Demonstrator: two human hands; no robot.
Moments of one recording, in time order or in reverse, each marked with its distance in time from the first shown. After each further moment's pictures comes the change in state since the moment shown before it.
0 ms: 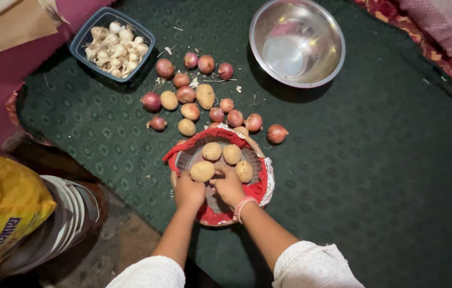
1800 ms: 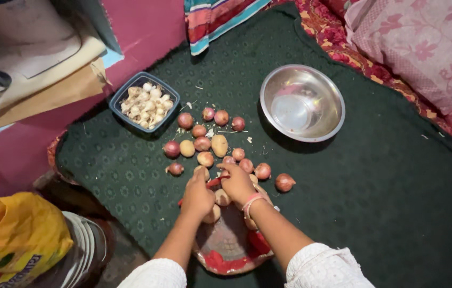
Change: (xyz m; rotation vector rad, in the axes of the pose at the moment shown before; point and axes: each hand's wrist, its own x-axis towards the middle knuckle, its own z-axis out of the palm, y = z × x) left_hand 0.060 0.118 -0.083 0.078 -0.124 0.293; right_hand 0.056 -0.154 0.015 -0.638 0.033 -0.424
